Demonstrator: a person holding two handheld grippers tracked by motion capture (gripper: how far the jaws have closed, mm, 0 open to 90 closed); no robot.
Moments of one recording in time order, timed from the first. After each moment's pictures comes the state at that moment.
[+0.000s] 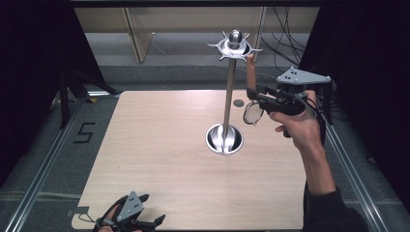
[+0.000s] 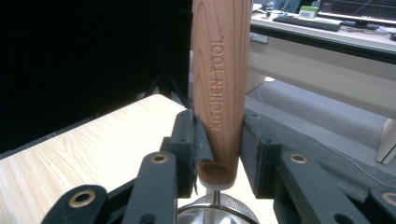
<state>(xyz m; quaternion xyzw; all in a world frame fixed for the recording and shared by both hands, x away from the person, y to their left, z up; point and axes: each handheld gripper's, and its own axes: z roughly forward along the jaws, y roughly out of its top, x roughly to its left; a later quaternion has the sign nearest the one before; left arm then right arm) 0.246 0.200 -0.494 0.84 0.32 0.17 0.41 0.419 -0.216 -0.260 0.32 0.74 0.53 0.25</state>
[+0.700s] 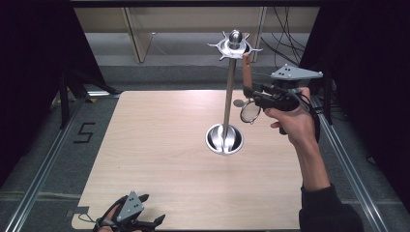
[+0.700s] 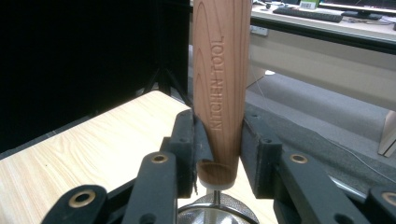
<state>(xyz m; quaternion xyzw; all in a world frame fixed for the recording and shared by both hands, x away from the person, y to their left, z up) 0.246 0.200 -0.494 0.84 0.32 0.17 0.41 0.431 -0.209 -0.261 0.33 0.75 0.53 0.25</state>
